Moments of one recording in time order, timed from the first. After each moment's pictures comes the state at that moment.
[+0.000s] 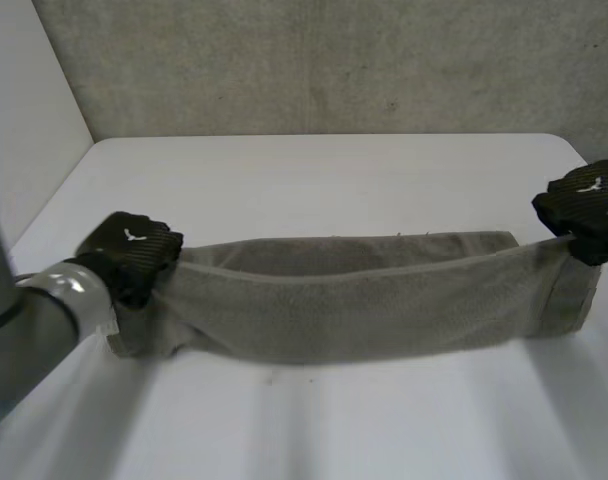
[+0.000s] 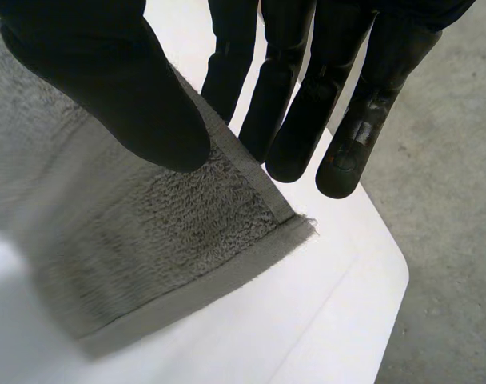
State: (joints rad) left arm 4.41 -1.77 -1.68 3.05 -1.45 3.69; right arm 1.56 -1.37 1.44 0.38 1.21 2.26; left_hand 1.18 1.21 1.22 1.22 1.03; right_hand 0.98 1.18 1.19 1.19 0.99
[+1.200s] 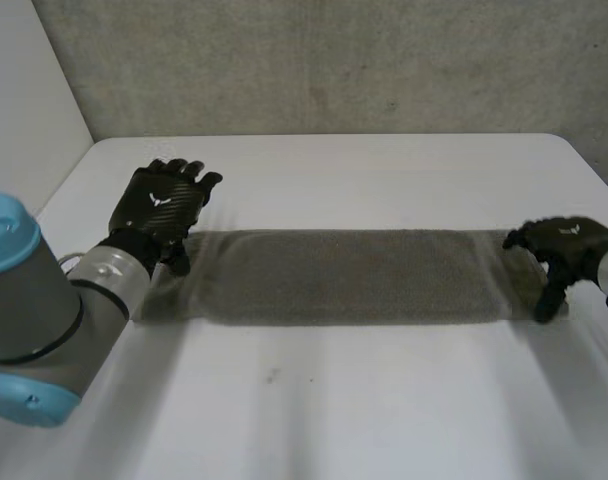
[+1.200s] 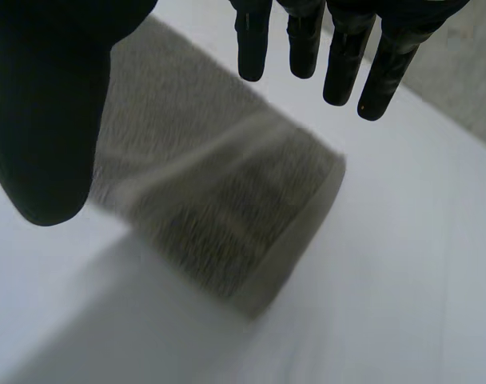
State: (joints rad) left arm 4.33 -1.83 -1.73 3.48 -1.47 3.55; right arm 1.55 -1.16 1.48 0.25 1.25 2.58; left_hand 0.17 0.17 0.17 0.17 0.02; right_hand 0.21 0.23 0.22 0.24 0.07
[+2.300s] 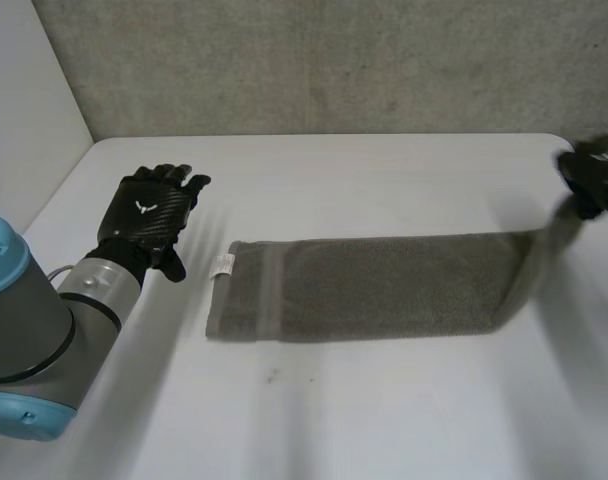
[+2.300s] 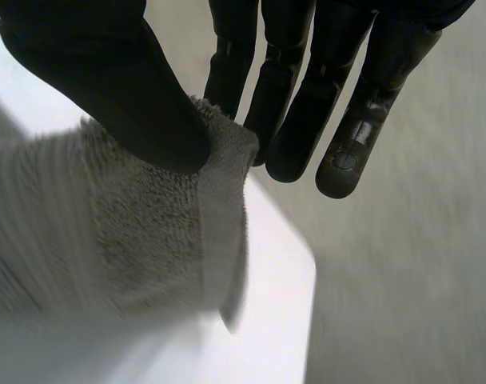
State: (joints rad) left arm 4.36 -1.81 -1.81 3.57 -1.47 3.46; right arm 1.55 -1.15 1.39 -0.11 1.30 2.50; left_hand 0.17 0.16 0.17 0.17 0.02; right_hand 0.95 1.18 1.19 1.19 0.98
